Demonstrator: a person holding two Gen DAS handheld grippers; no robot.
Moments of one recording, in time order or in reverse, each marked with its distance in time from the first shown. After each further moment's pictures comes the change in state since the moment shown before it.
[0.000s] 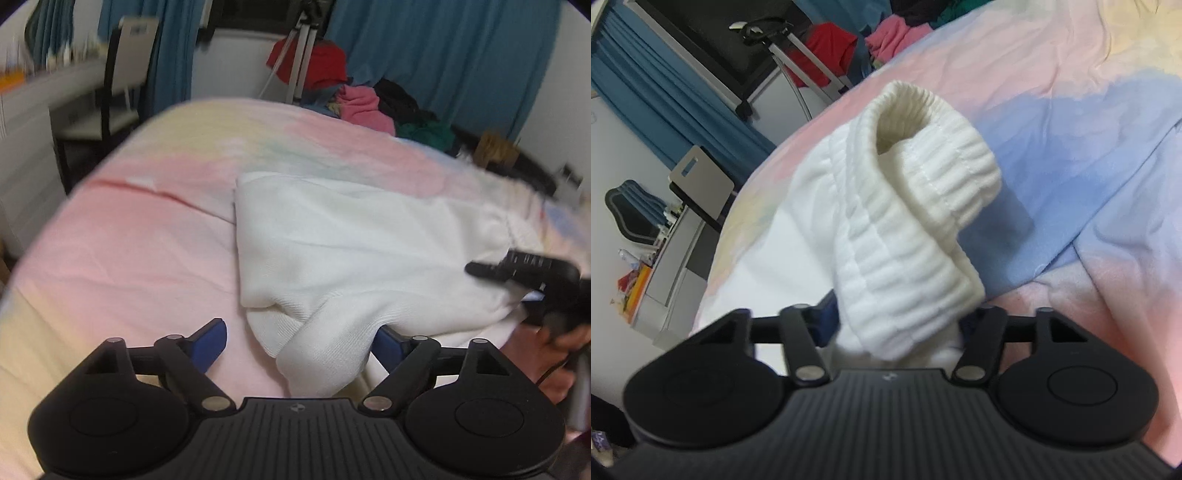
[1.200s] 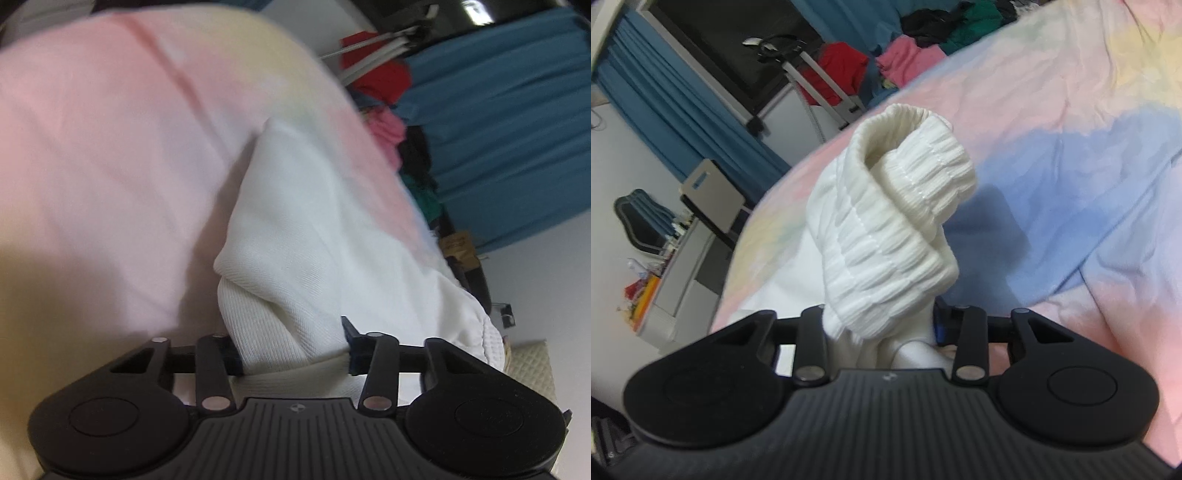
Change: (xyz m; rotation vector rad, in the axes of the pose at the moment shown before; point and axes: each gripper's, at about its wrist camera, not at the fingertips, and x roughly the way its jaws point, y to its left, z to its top) left arm 0.048 0.052 0.019 -0.571 0.073 -0.297; right arm -0.028 0.023 0.012 -0.016 -0.058 0.039
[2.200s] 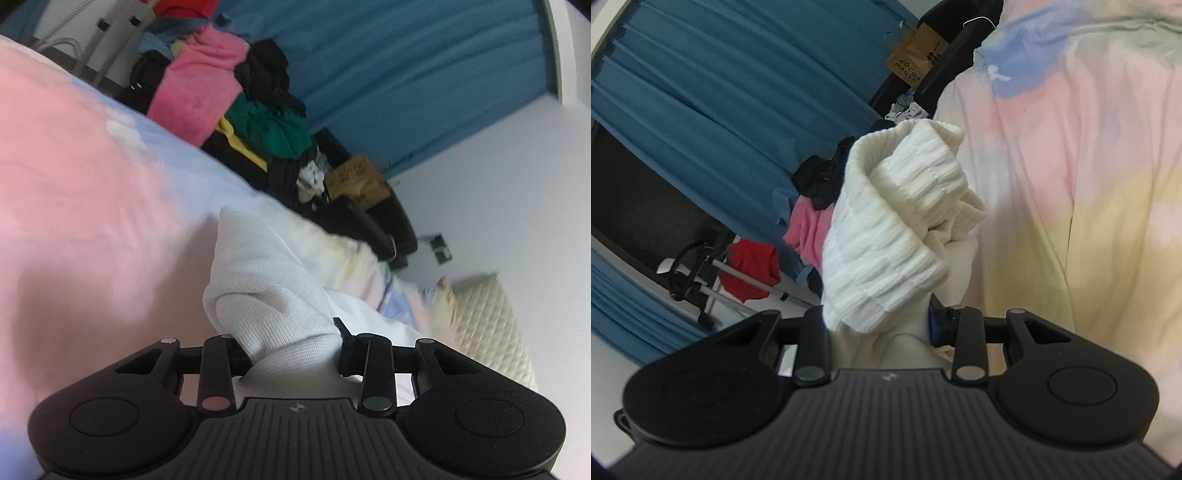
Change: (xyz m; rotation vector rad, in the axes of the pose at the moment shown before) left arm 0.376 -0.356 0.037 0.287 0.212 -0.256; right arm -0.027 -0.234 0.296 0.387 -0.334 -0.120
